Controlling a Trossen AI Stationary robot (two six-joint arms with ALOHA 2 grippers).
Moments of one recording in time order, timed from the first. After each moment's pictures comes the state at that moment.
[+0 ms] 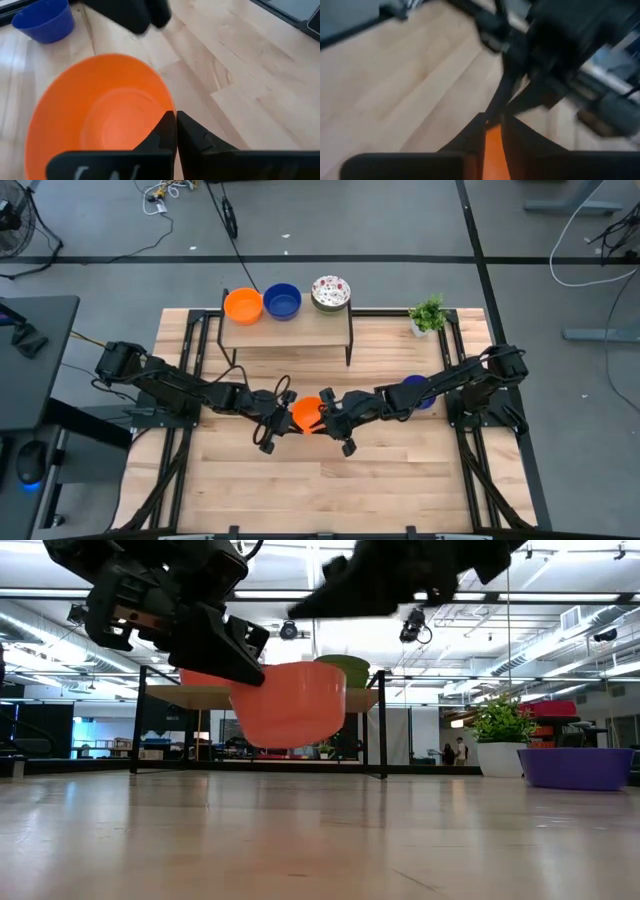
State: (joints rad) left arm -0.19 1.47 0.63 0.29 0.08 0.24; right arm 0.21 1.71 1.03 0.17 -0.02 -0.43
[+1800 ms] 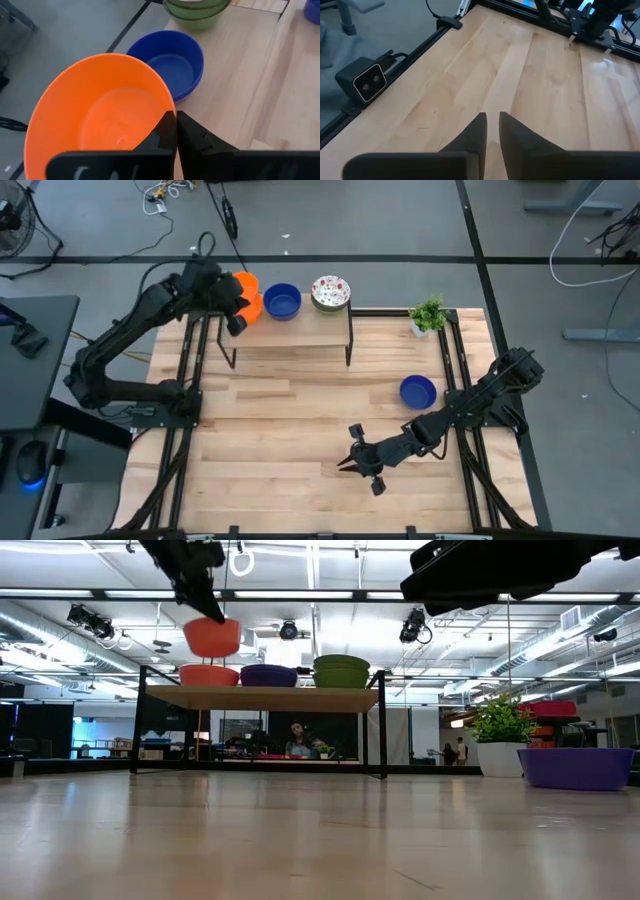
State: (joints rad) left arm 0.76 1.16 1.29 -0.84 0.04 0.31; right arm 0.53 1.62 0.82 0.30 0.22 -0.09
